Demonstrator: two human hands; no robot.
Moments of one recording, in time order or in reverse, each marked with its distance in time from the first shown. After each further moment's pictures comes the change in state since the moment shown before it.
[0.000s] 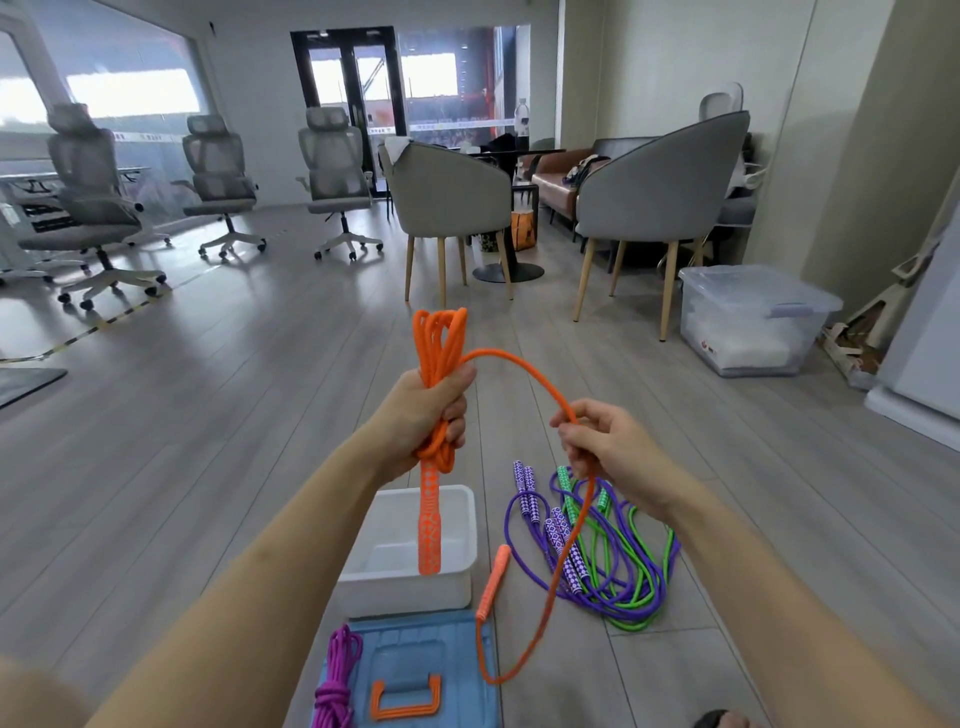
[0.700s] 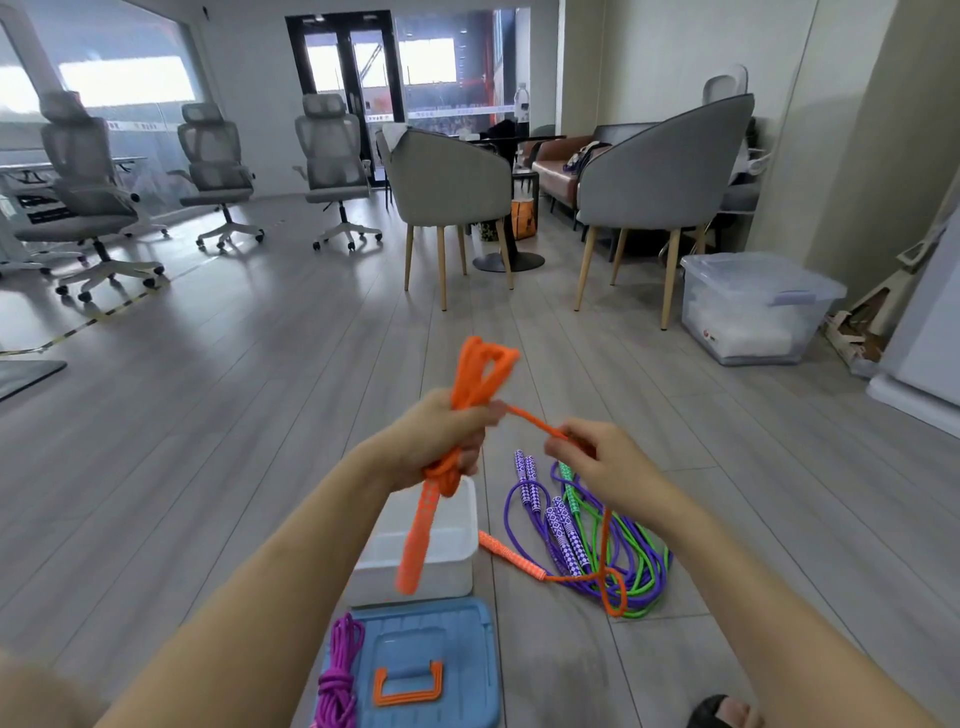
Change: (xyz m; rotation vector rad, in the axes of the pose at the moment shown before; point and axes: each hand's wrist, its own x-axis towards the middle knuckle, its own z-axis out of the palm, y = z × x) left_hand -0.005 -0.020 0.012 0.173 -0.129 -0.183; right_hand 0.005 0.043 0.000 -0.602 0.028 -0.186
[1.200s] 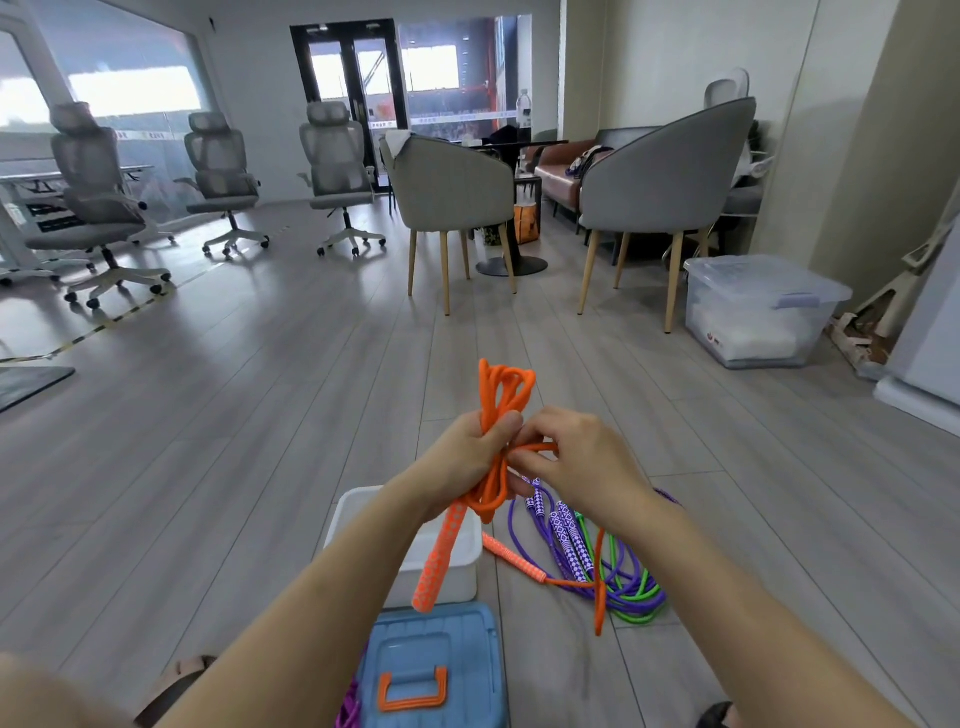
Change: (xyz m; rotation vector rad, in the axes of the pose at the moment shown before) left_hand -0.001 -0.014 0.028 0.073 0.023 0.054; right_hand -0.001 -0.056 0.009 -0.256 0.137 -0.165
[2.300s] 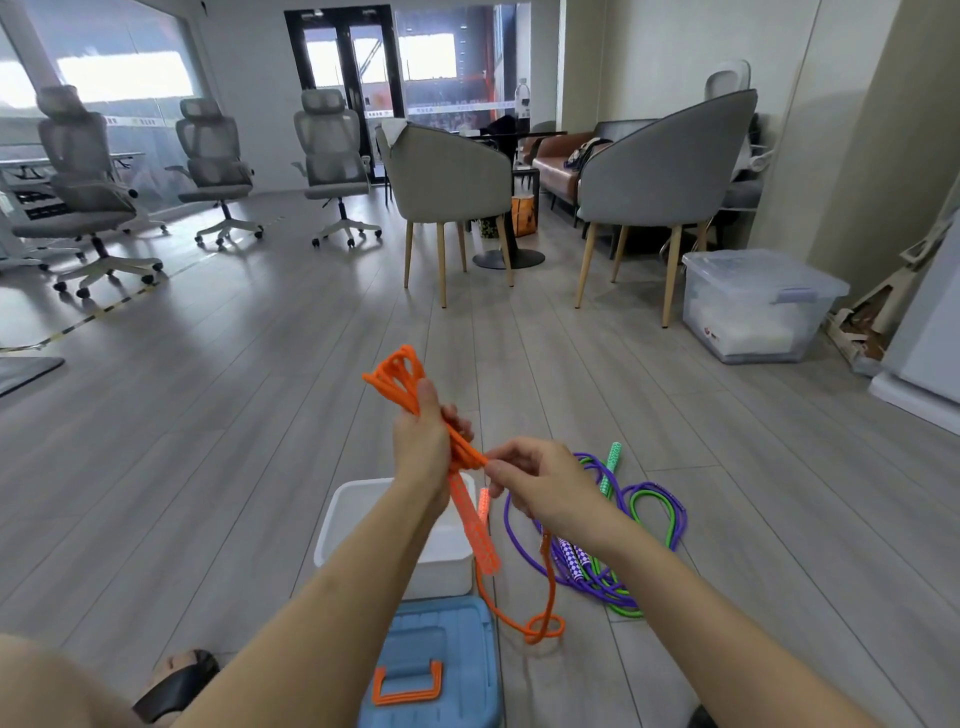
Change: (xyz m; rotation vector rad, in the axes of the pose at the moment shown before) left_hand 0.026 -0.024 -0.003 -0.606 0.725 0.101; right_hand -0.013 -0.013 0.038 0.773 -0.225 0.350
